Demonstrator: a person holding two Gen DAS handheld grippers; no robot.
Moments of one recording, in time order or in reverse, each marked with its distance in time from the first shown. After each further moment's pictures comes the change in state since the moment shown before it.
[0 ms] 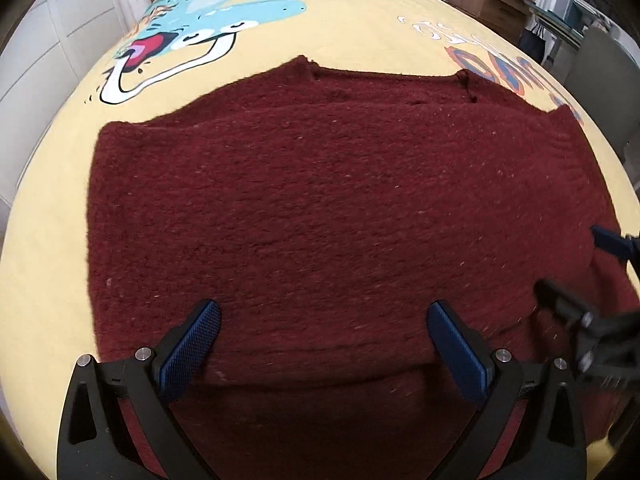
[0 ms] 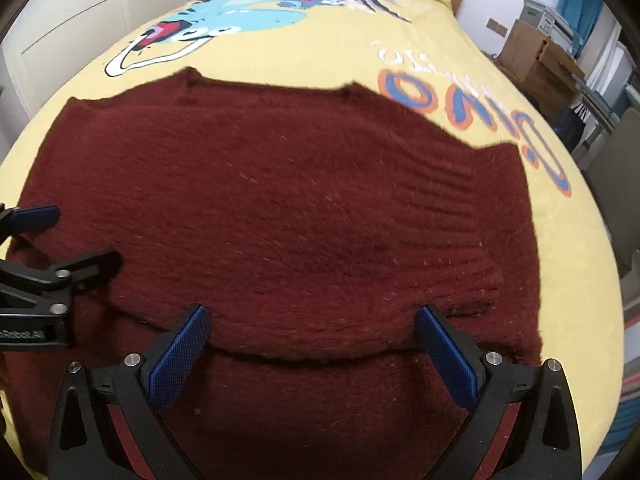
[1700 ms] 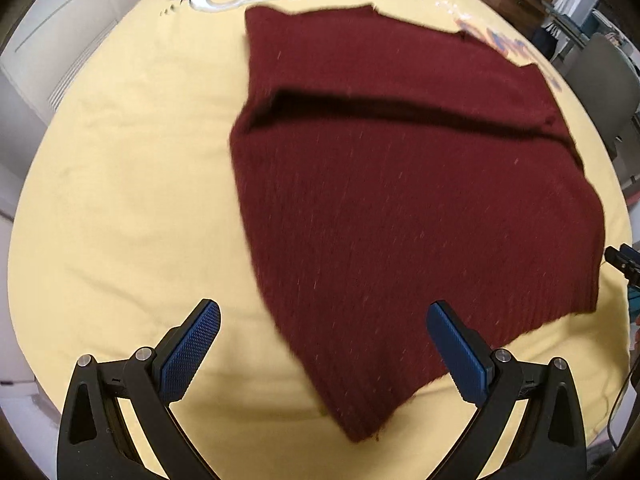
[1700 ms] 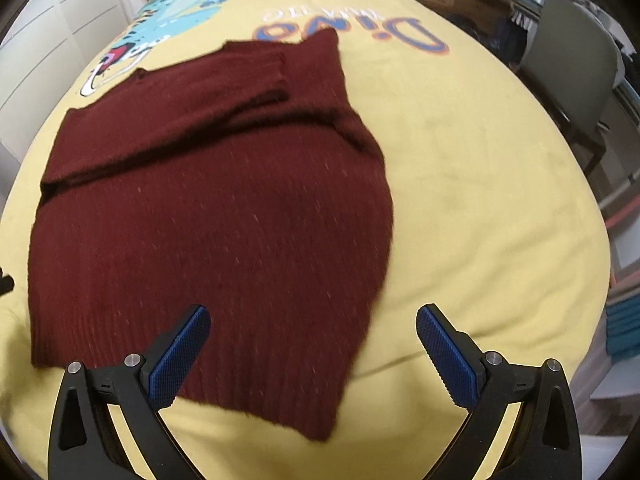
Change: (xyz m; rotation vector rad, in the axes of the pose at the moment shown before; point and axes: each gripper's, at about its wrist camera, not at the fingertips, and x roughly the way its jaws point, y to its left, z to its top) left arm -0.125 0.044 -0.151 -0.116 0.154 -0.021; right arm -0.125 -0.094 -0.162 0.239 0.118 -0.028
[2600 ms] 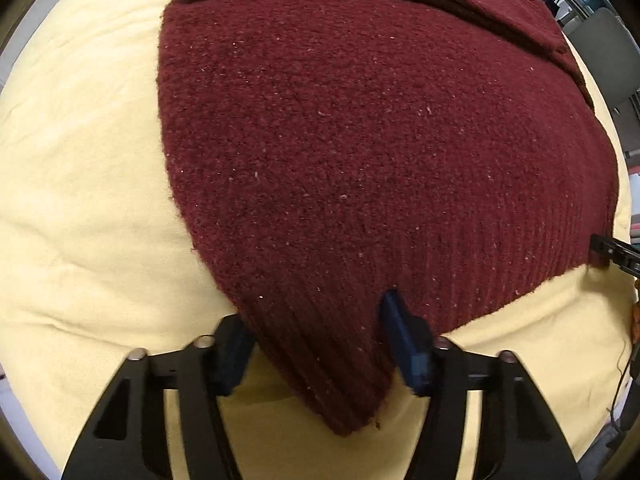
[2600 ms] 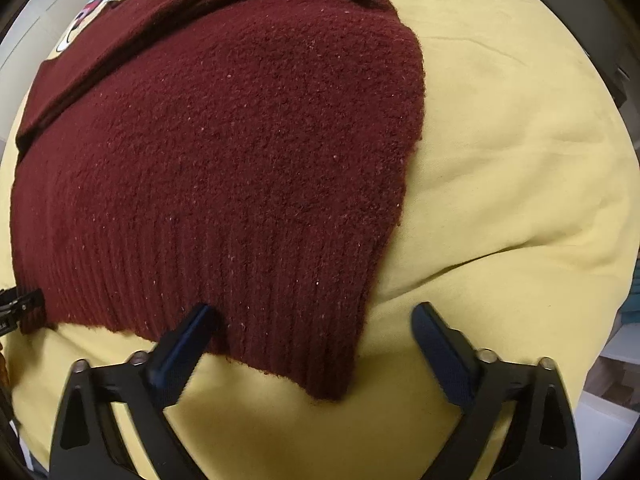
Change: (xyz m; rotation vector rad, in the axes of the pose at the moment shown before) left arm 0.056 -0.024 -0.024 0.013 0.203 -0.091; right arm 0.056 0.001 -0.029 0.043 0.272 0.045
